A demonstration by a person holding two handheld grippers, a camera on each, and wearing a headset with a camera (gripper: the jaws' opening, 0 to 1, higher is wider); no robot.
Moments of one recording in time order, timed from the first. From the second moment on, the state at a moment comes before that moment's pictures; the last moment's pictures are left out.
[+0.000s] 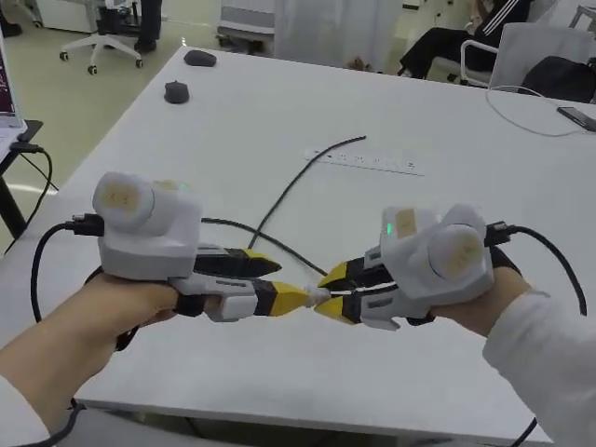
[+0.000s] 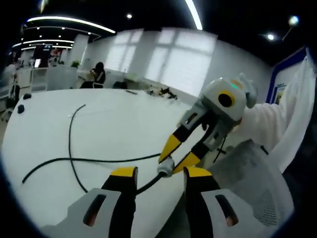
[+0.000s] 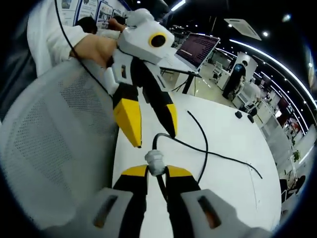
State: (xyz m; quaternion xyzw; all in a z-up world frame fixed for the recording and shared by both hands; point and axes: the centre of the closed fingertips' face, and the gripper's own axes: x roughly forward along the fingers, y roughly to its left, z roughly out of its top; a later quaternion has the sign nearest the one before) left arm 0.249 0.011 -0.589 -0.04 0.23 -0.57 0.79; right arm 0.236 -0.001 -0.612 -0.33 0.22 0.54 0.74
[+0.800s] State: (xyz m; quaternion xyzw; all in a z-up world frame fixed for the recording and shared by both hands) left arm 0.202 0.002 -0.509 -0.06 0.11 -0.65 0.75; right arm 0.198 0.005 -0.520 -0.37 0.10 0.52 0.76
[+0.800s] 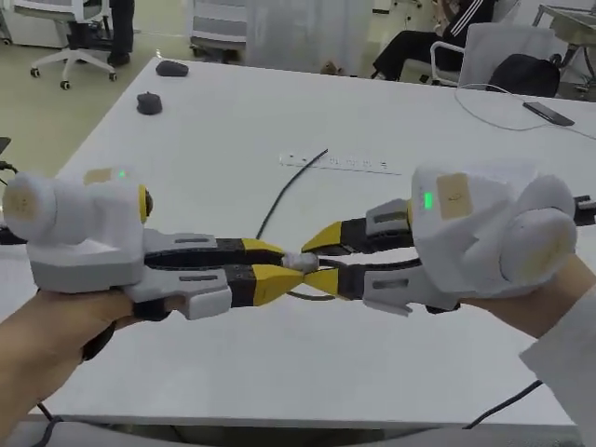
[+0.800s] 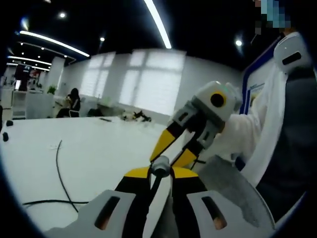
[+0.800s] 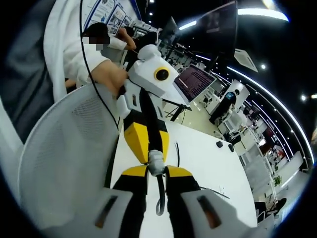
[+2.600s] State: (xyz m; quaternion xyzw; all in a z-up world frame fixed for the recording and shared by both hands) left arm 0.173 0.017 -0.461 -0.08 0.13 -0.71 0.68; right arm 0.158 0.021 -0.460 -0.04 0.06 0.63 0.77
